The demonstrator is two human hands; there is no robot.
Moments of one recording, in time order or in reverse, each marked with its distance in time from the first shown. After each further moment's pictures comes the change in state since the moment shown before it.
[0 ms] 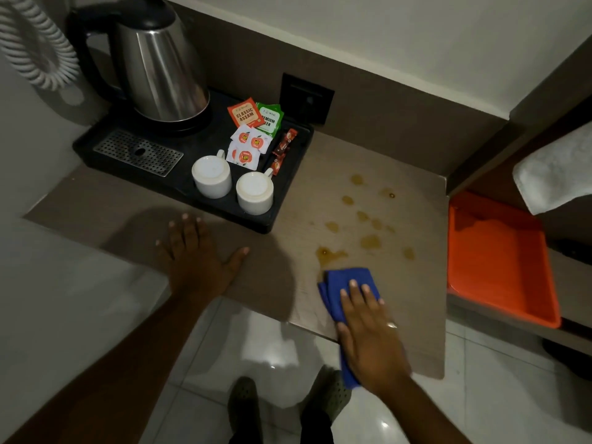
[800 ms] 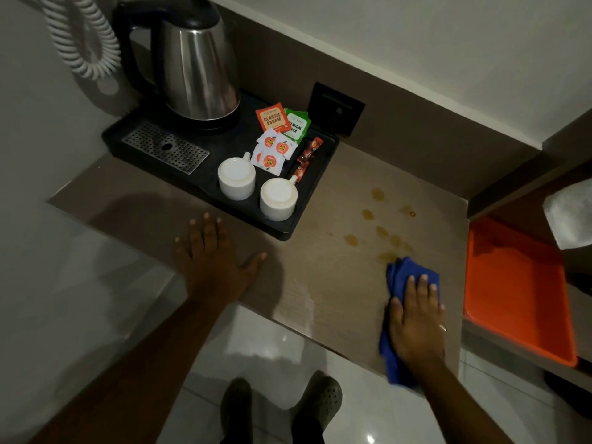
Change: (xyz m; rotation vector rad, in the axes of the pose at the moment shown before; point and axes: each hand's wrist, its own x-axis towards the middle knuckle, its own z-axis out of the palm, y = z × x) left_hand 0.000 -0.002 0.000 0.009 0.020 0.009; right_hand 0.054 0.045 -0.024 0.066 0.050 0.395
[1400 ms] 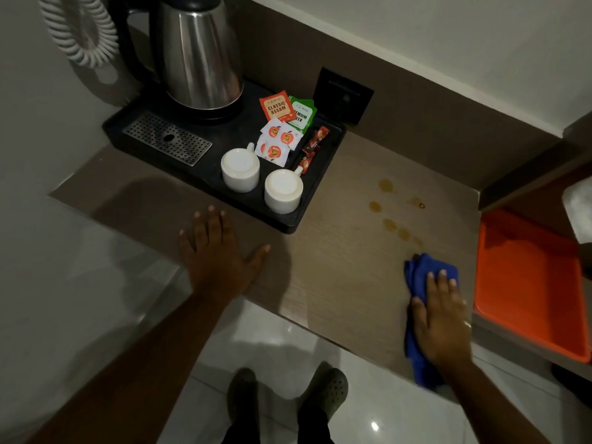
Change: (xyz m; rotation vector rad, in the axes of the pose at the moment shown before) left_hand 0.000 0.001 -0.001 0.002 0.018 -0.002; right_hand 0.004 0.030 -0.009 -0.014 -0.041 -0.062
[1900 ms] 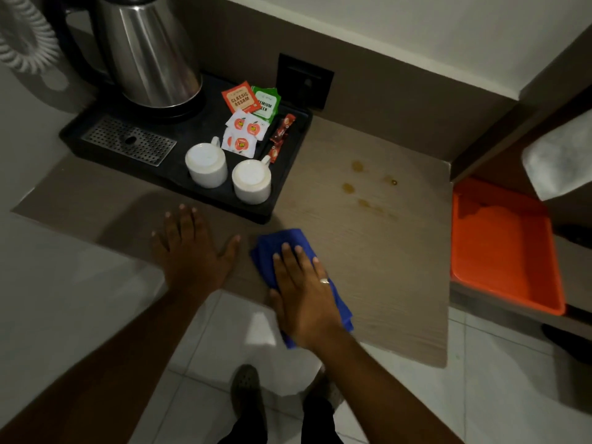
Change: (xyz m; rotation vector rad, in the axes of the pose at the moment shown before) left_hand 0.000 -0.001 0.002 0.037 -0.008 0.007; right_hand -0.038 -0.165 0.044 -0.083 -0.033 -0.506
